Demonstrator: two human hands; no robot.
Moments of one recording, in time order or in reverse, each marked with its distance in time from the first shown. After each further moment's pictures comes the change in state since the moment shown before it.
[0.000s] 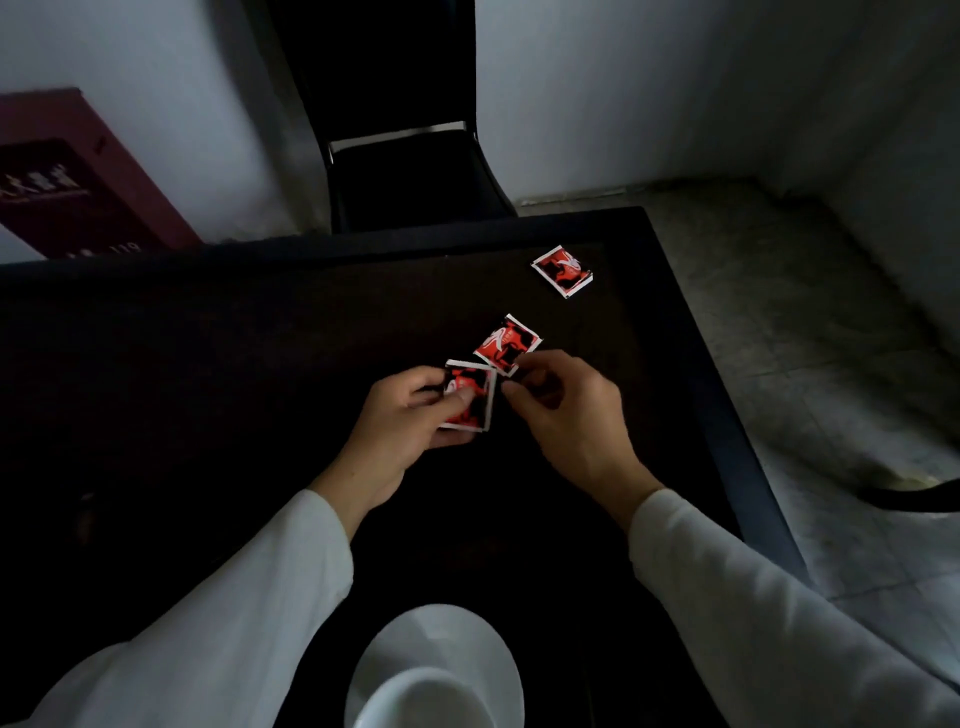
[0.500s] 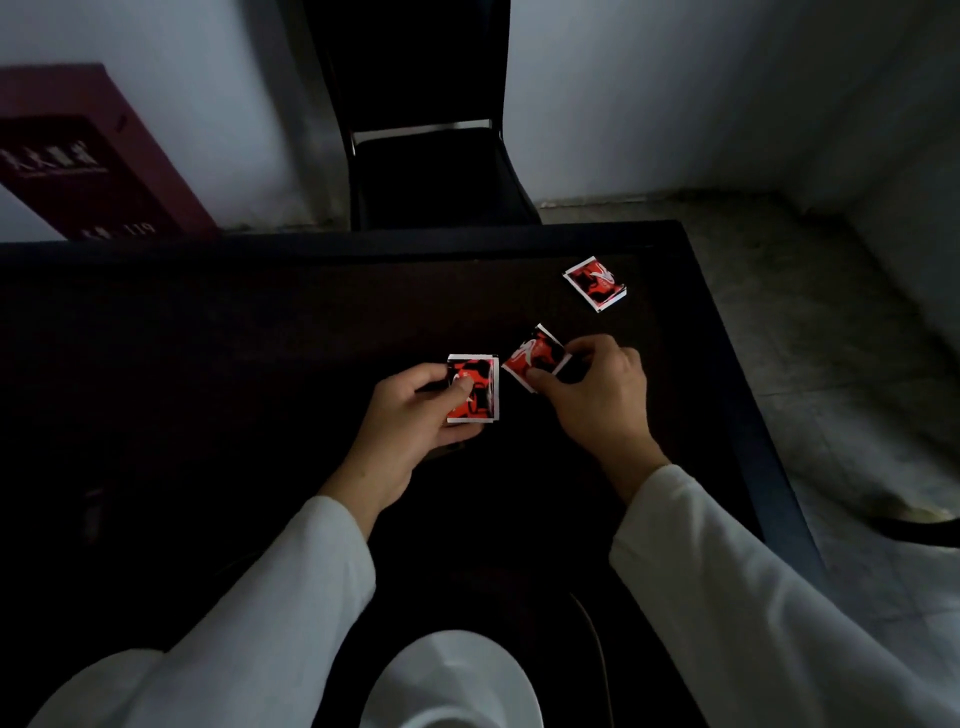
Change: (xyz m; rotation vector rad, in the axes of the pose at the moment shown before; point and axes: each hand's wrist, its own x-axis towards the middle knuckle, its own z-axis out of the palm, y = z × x) left_hand 0.010 0.007 -0.014 -0.152 0.072 -0.032; right_hand 0.048 -0.004 0.012 -0.133 0.048 0.307
